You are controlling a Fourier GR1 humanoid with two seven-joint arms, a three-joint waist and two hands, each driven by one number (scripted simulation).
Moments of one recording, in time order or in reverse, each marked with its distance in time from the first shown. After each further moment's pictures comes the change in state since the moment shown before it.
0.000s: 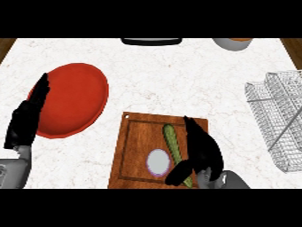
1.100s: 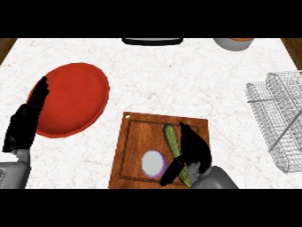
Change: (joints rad) left arm 0.025 -0.024 0.038 0.004 -0.021 -0.039 -0.043; right arm 0.017 0.117 -0.083 0.239 0.028 0.003 -0.102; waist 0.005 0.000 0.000
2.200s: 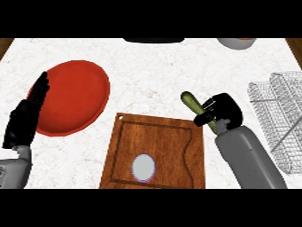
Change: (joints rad) left arm -0.025 -0.019 0.011 -0.036 -0.029 -0.011 0.042; right arm -0.238 -0.103 -0.318 0.199 0.042 -0.095 0.019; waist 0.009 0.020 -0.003
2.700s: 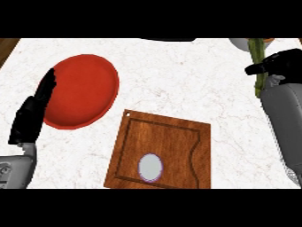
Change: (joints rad) left arm -0.026 -0.010 -0.026 -0.002 -0.001 -0.016 -0.013; right arm -0.263 -0.202 -0.285 0.181 0.299 -0.203 0.041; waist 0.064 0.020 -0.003
